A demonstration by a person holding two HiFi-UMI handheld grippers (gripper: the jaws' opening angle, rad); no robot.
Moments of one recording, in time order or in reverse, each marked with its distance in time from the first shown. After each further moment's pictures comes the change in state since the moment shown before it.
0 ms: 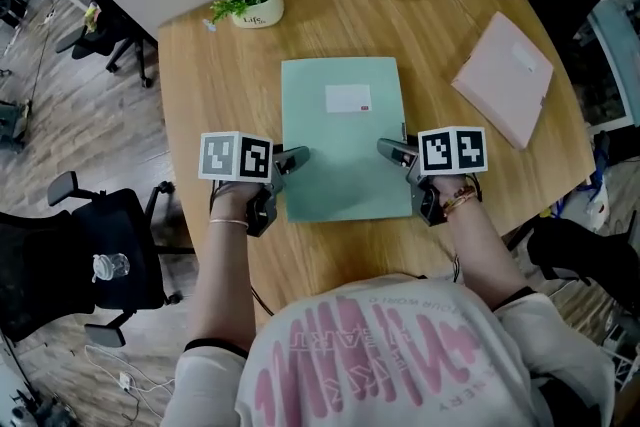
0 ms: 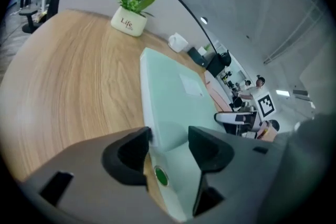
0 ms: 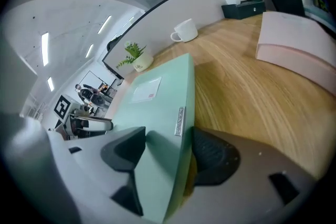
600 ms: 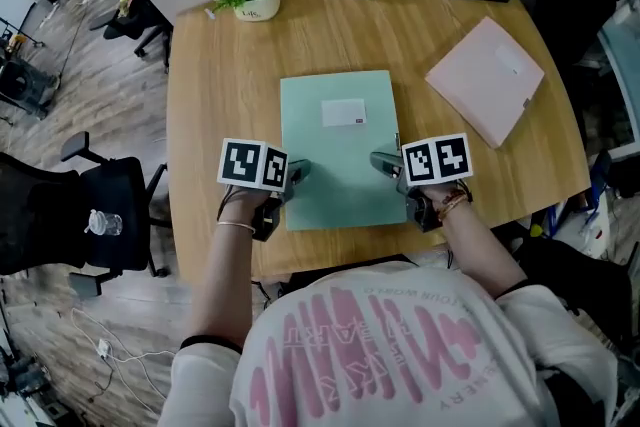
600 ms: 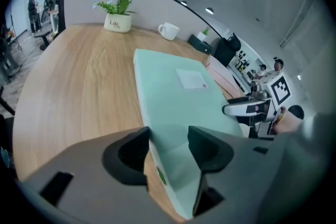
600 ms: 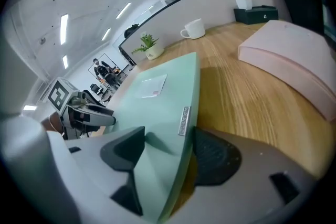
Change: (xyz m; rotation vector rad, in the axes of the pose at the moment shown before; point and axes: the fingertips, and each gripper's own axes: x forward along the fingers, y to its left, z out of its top) left arm 0.024 -0.084 -0.077 0.037 0.017 0.241; right arm -0.064 -0.043 -0.052 -0.210 0.086 0.058
